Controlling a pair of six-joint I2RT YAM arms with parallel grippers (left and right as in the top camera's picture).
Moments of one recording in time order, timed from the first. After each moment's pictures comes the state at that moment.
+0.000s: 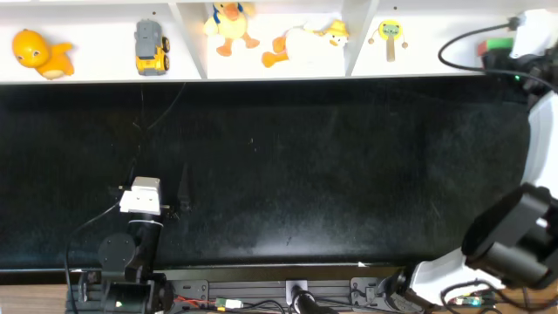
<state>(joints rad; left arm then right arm) -0.05 0.01 0.01 -0.08 0.05 0.08 -0.48 1.81 1.52 -0.56 -0.34 -0.44</state>
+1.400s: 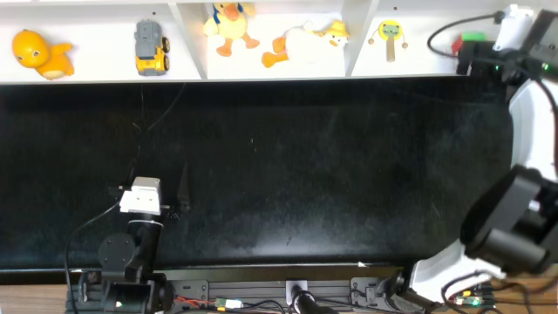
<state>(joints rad) -0.05 0.01 0.01 -0.08 0.05 0.08 -0.42 1.84 1.47 -0.46 -0.20 -0.27</state>
